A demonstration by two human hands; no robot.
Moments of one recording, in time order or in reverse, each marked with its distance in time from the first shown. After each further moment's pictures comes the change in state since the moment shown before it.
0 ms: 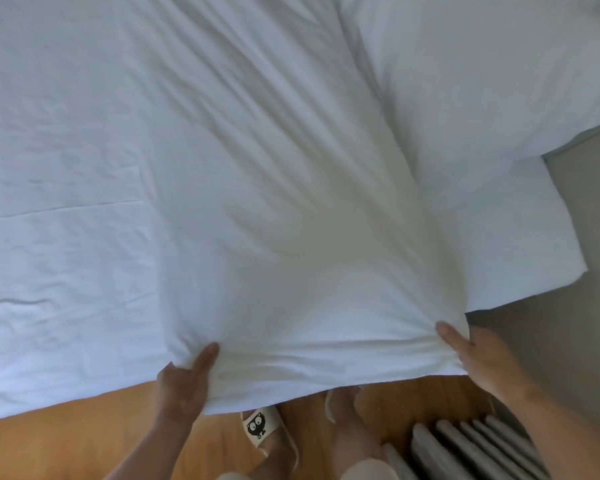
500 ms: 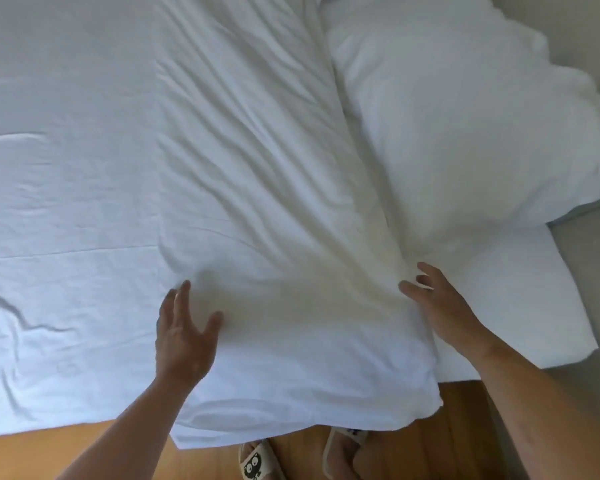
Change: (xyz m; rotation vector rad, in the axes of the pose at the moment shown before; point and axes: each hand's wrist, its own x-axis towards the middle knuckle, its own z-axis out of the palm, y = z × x) left_hand -0.025 0.155 0.023 0.438 0.213 0.494; right_hand 0.086 -0.132 -0.073 0.213 -0.020 -0.230
